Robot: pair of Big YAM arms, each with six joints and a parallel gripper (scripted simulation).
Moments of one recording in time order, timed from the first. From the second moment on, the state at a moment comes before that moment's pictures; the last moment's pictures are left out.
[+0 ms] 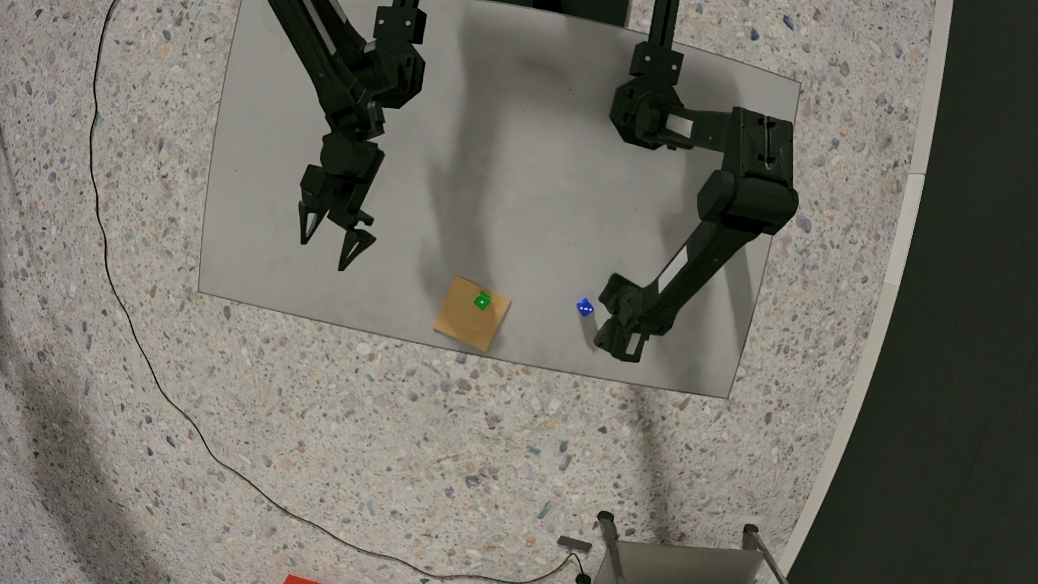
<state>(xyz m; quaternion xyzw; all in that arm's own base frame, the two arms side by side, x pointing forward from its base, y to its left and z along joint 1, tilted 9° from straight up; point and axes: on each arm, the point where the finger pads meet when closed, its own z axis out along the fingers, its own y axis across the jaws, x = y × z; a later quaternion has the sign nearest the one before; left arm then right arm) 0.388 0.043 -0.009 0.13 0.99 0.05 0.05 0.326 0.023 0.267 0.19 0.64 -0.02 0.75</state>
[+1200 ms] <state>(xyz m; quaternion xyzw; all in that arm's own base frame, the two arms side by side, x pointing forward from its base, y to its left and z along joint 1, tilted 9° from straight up) 0.390 0.045 -0.027 0.13 0.99 0.05 0.05 0.326 0.023 0.267 0.19 0.64 -0.02 0.75</state>
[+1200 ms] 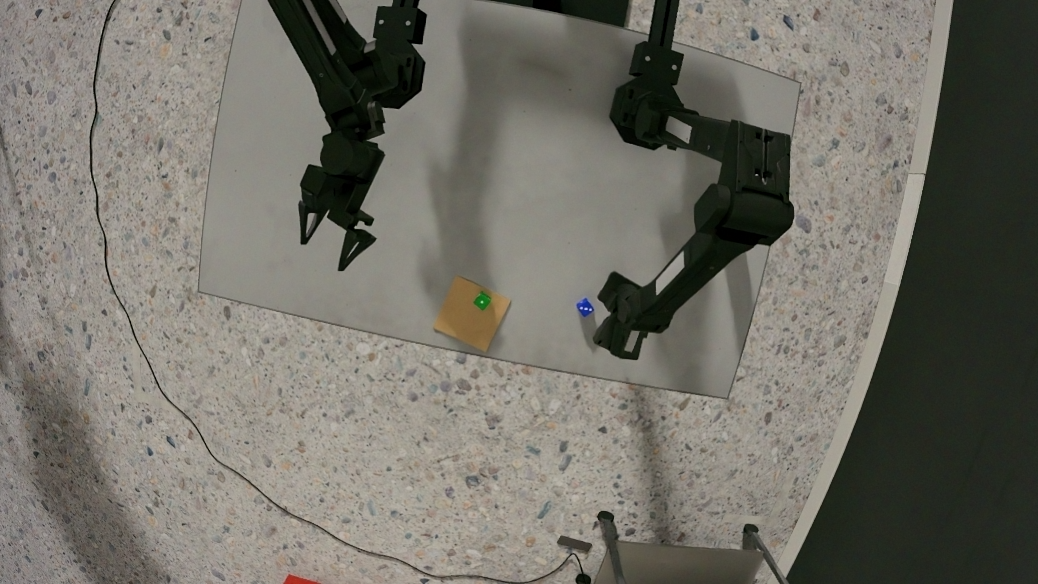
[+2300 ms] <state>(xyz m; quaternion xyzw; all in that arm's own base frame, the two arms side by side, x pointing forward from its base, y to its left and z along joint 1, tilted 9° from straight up) 0.394 0.050 -0.059 0.13 0.99 0.05 0.05 0.326 0.023 0.267 0.19 0.64 -0.02 0.75</state>
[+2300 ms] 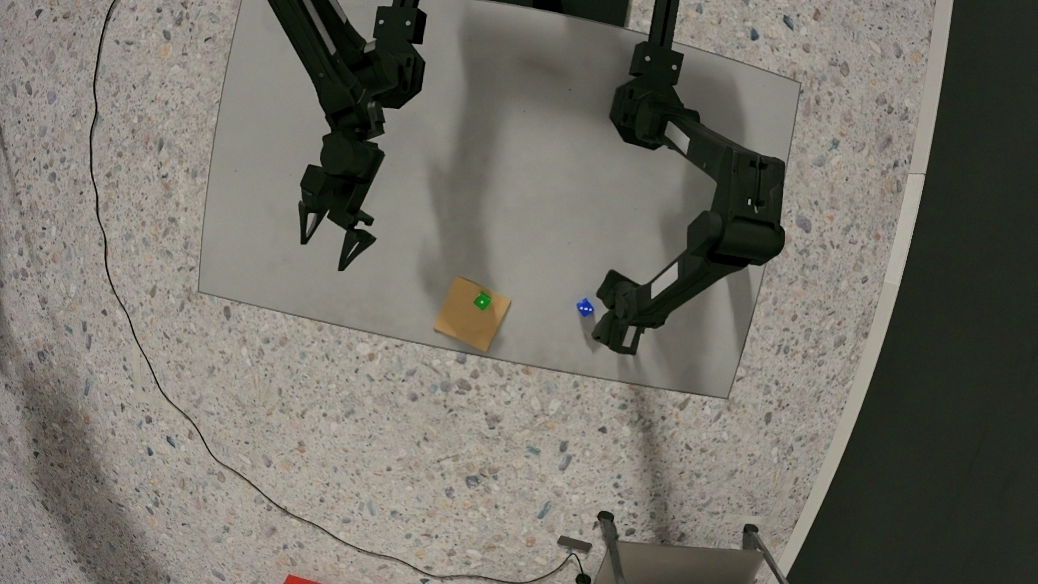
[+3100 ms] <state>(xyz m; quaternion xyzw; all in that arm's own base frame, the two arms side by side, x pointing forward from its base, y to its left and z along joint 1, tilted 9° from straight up) 0.394 0.050 -0.059 0.13 0.99 0.05 0.05 0.326 0.023 0.267 0.19 0.64 -0.02 0.75</state>
